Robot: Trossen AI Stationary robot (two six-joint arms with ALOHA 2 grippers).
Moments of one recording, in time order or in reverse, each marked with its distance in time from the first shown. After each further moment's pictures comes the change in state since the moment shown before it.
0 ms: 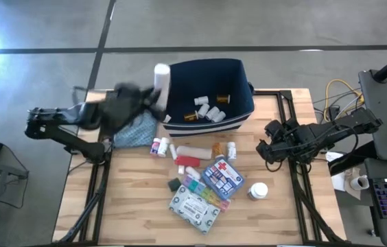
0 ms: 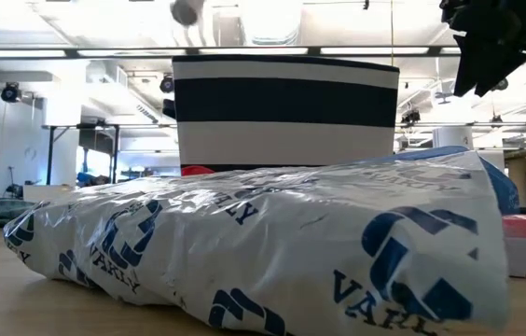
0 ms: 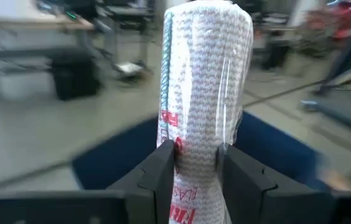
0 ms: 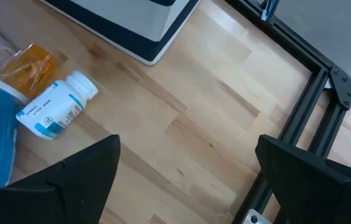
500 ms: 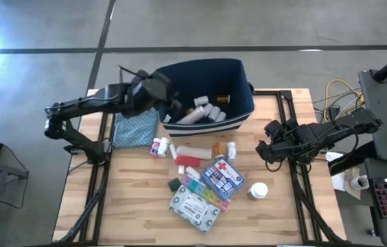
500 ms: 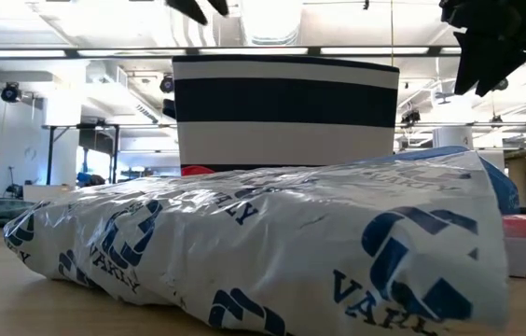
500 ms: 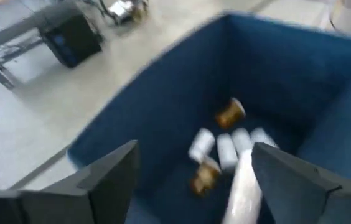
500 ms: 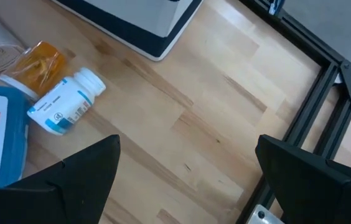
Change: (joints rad) left arm 0.139 0.256 0.325 -0.466 0.263 0.078; right arm 0.000 0.000 0.009 0.009 -0.028 0.003
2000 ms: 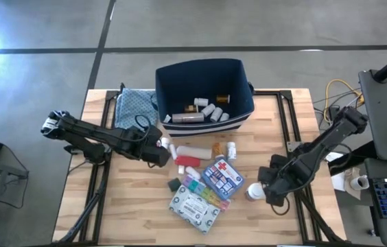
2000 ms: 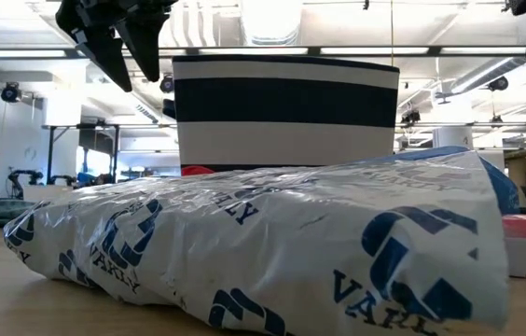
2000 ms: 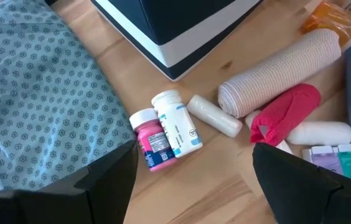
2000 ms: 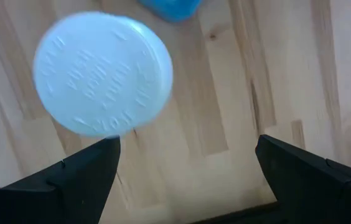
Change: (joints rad) left arm -0.349 -0.018 -0.442 -0.246 0.198 -0.813; right arm 0.400 0.238 0.005 0.241 -0.491 -0.182
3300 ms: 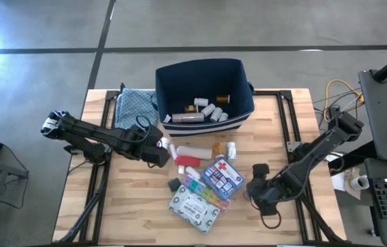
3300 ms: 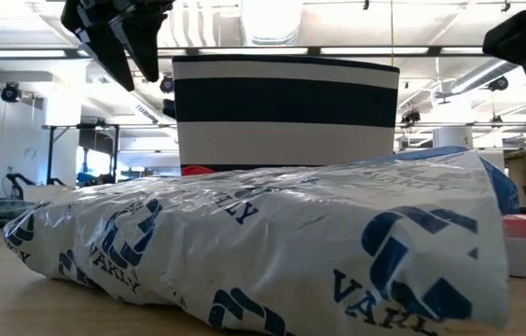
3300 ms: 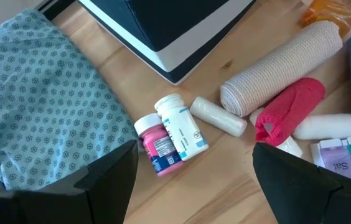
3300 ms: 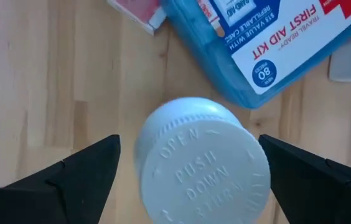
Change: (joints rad) left arm -0.002 0.000 0.000 0.000 -0.015 0.078; right arm -0.003 0.139 0.030 0.245 0.073 -0.331
